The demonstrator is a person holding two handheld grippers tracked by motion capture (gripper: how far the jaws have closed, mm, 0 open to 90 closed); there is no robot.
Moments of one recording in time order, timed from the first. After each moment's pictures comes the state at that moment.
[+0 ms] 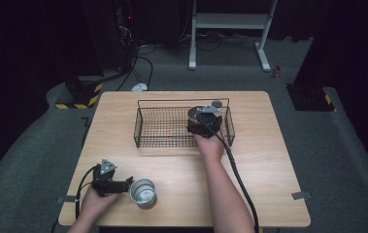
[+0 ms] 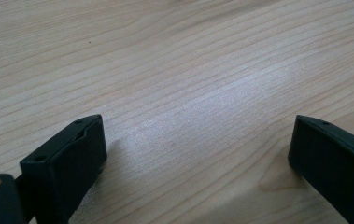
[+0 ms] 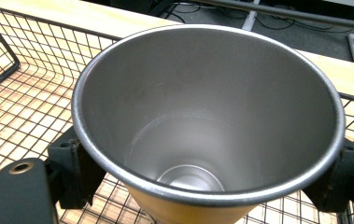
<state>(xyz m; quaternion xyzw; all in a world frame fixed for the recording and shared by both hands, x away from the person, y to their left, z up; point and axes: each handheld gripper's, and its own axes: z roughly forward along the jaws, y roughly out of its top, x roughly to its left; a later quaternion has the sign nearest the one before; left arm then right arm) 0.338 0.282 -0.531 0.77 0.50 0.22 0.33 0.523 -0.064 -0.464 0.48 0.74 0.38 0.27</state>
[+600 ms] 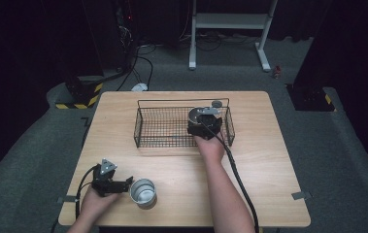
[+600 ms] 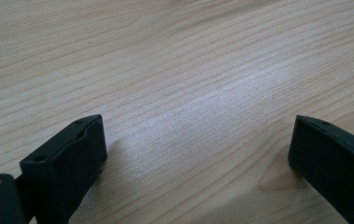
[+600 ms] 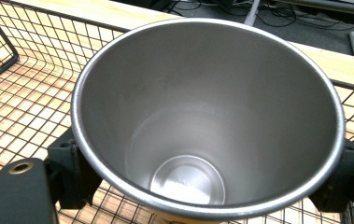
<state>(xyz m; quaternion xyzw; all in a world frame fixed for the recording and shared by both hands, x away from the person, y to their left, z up) 0.338 0.282 -0.531 0.77 0.50 0.22 0.33 0.520 -0.066 -0.469 0.48 0.75 0.37 0.27</state>
